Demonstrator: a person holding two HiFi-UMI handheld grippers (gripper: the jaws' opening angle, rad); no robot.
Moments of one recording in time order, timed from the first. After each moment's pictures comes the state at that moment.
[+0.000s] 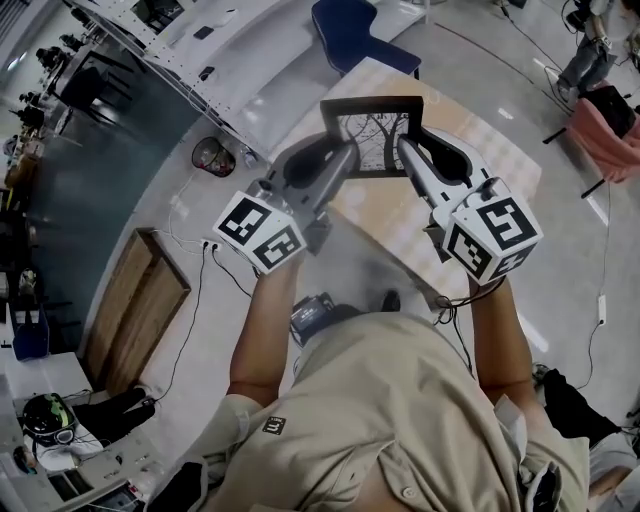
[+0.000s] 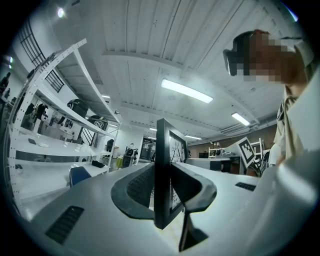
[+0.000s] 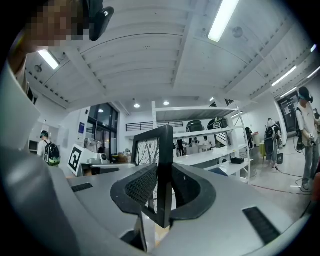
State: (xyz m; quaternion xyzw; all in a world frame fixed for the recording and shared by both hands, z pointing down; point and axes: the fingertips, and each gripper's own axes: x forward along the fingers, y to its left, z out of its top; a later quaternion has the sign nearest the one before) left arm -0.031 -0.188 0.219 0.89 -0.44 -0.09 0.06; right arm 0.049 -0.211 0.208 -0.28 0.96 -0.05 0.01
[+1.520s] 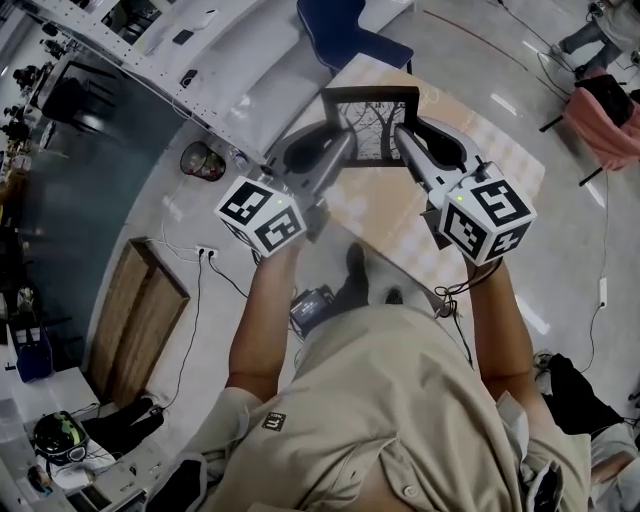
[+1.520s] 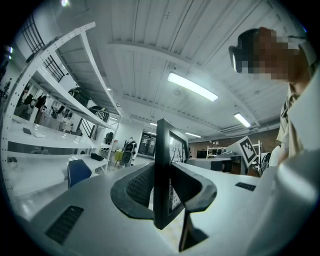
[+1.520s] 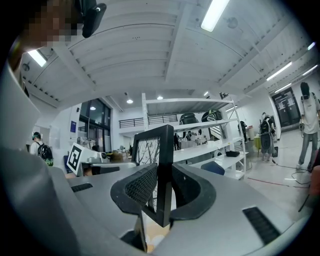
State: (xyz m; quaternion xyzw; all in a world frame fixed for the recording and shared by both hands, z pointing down) left arm -0.027 -0.201 0.238 0.90 -0.41 -0.08 0.09; right arm 0.055 -0.217 0.229 -0.32 0.94 -0.08 -0.01
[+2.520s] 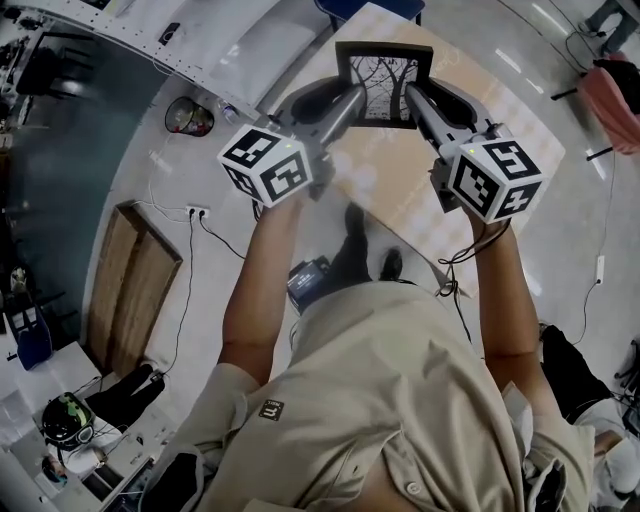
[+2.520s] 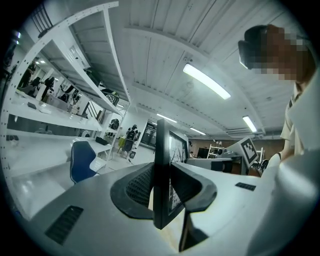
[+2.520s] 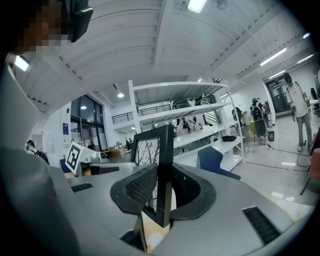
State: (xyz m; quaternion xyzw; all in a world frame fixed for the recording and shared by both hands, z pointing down) left arm -0.034 -0.244 0.307 0.90 -0.41 -0.05 0.16; right arm 0.047 -0.260 0.300 -0.34 0.93 -0.14 -0.04
